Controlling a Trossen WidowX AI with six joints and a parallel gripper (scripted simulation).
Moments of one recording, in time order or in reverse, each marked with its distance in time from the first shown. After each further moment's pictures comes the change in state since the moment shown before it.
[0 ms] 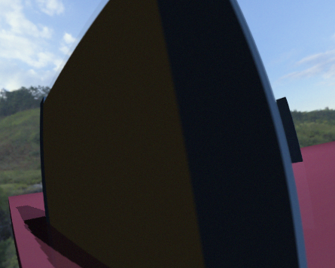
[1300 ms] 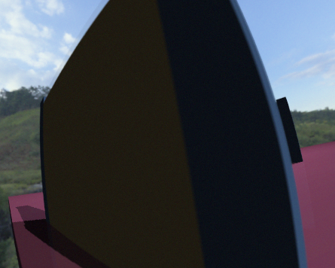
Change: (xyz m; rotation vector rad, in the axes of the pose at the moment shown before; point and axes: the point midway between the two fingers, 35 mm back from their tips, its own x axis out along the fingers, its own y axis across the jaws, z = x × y) arm 0.039 0.000 0.000 0.000 -0.002 -0.002
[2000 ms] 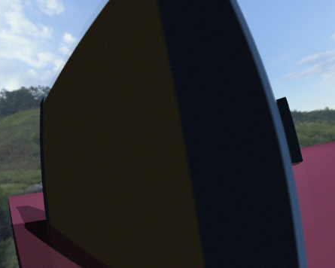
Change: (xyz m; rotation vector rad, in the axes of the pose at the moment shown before) arm -0.001 -0.001 0.001 -0.003 0.023 0.004
